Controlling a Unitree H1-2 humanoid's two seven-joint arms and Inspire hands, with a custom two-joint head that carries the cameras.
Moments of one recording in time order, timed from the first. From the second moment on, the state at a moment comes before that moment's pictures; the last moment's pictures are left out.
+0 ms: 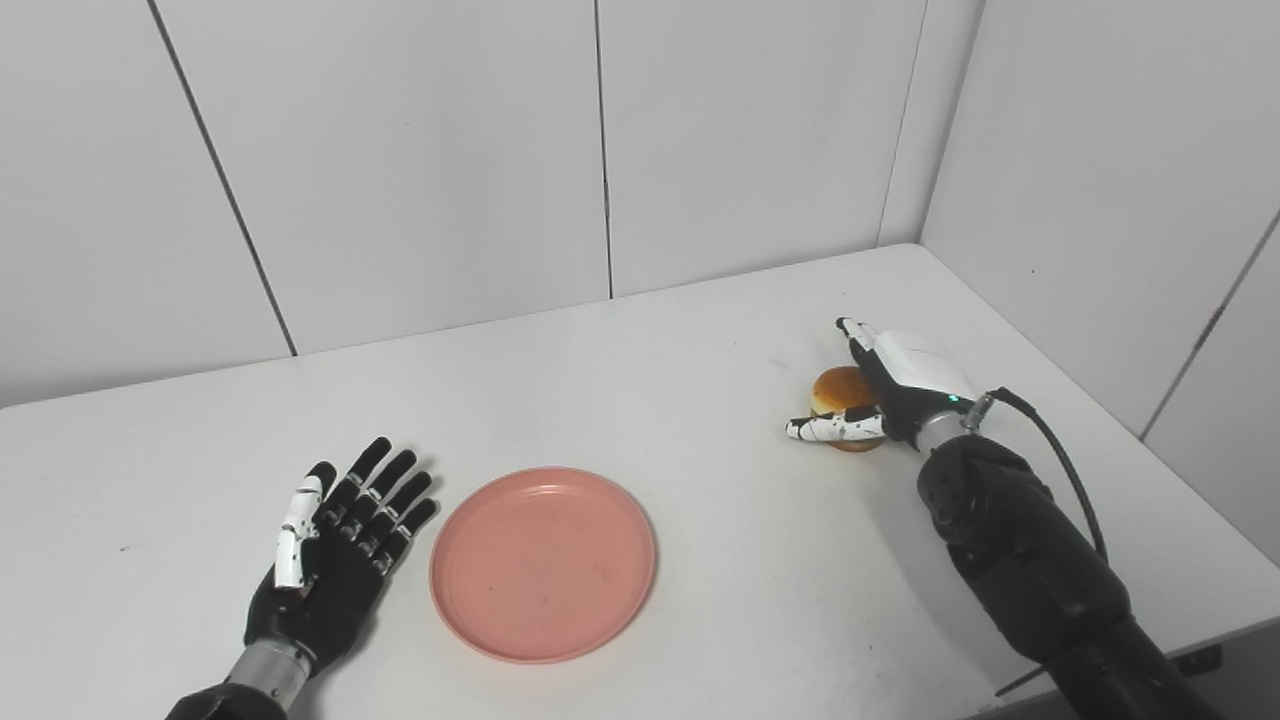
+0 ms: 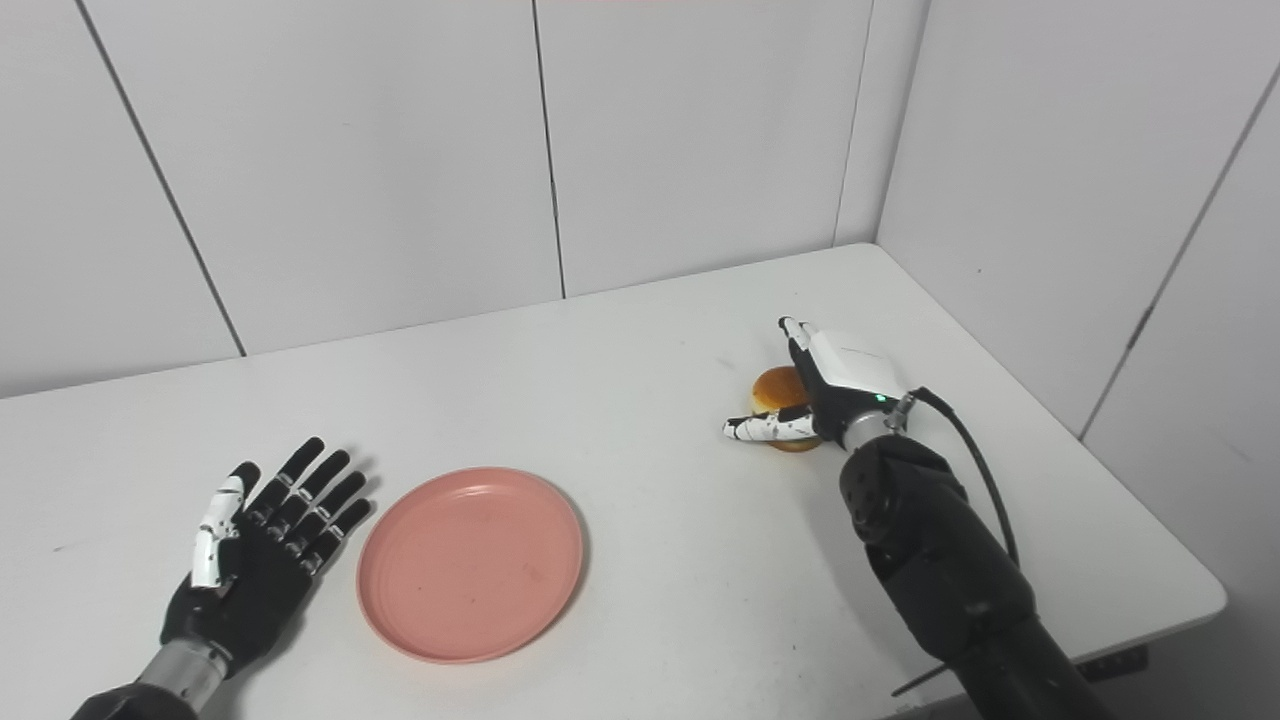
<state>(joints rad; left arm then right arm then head) -0.29 0.09 0.08 0.14 -0.59 0.45 -0.26 -0.40 -0.49 0.11 0.15 -0.78 0.42 0.19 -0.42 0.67</state>
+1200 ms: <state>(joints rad) -0.28 0.09 0.06 0.12 -0.61 0.45 -0.21 -0.41 -0.49 0.05 0.10 -0.74 0.46 0.16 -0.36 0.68</state>
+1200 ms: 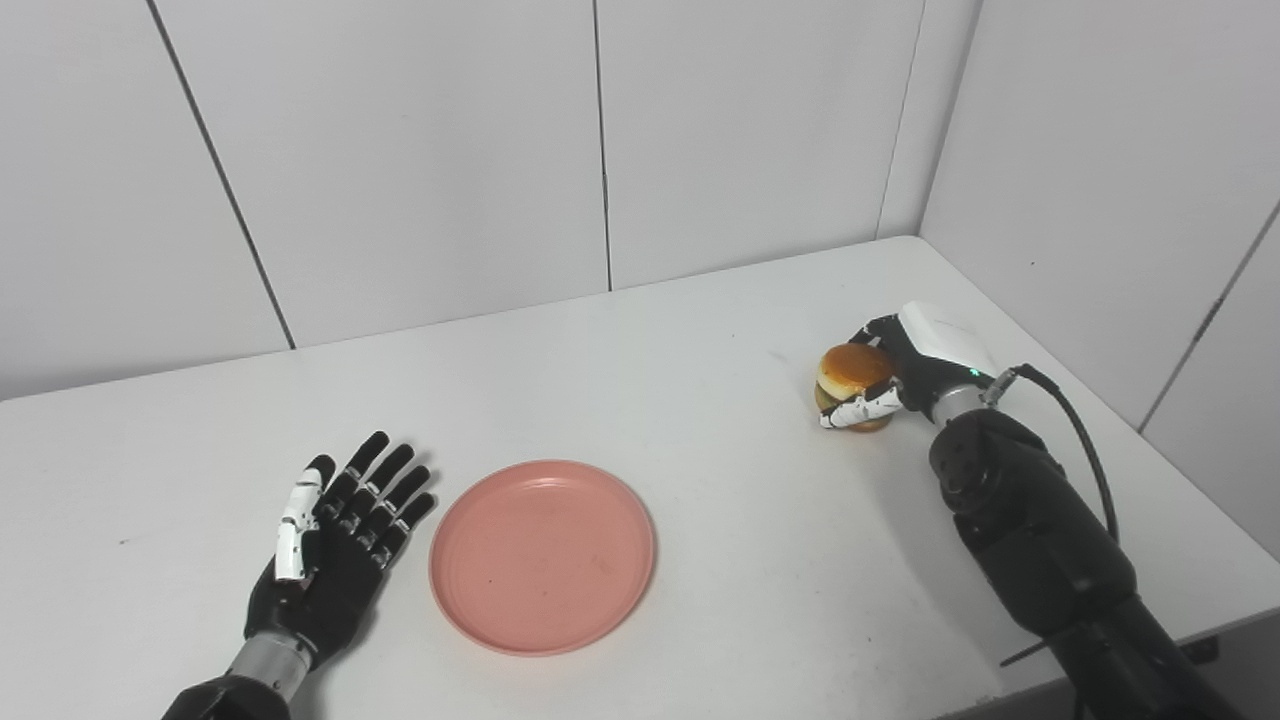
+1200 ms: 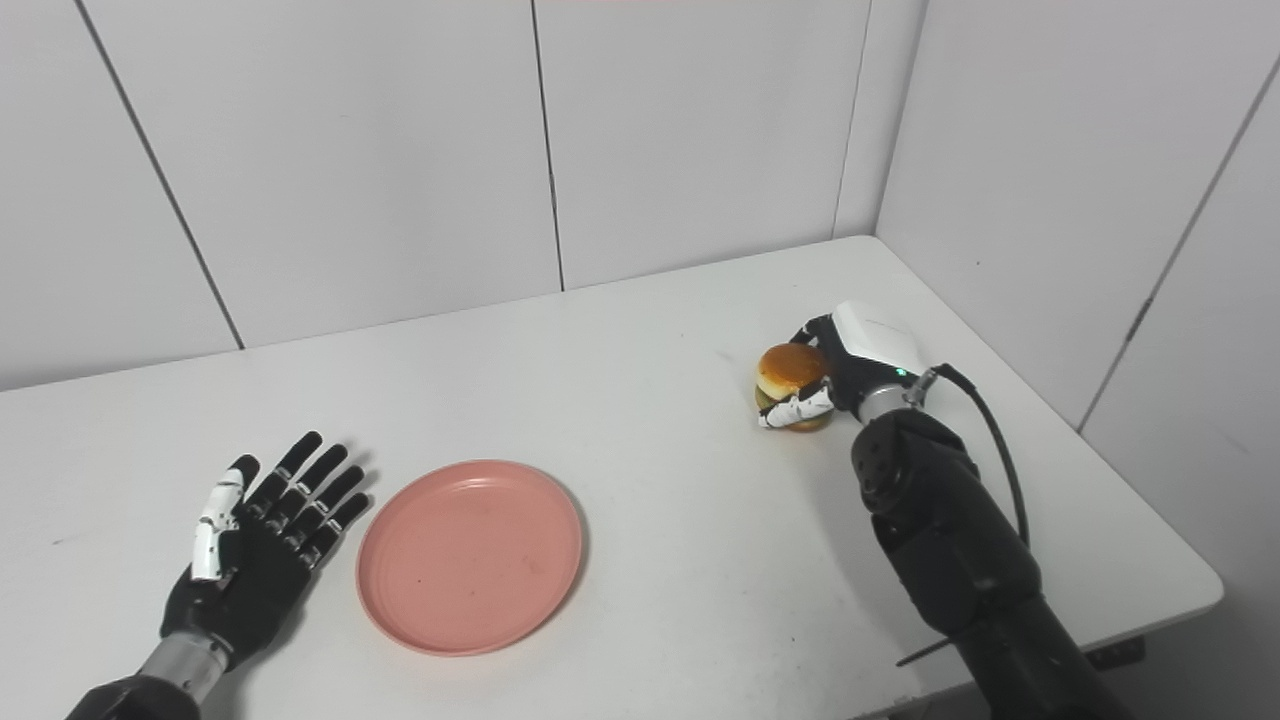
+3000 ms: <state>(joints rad) -0.28 -0.06 0.02 0.08 -0.46 0.45 -0.11 -0.41 -0.18 0.44 -0.20 -0.79 0.38 0.26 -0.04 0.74</state>
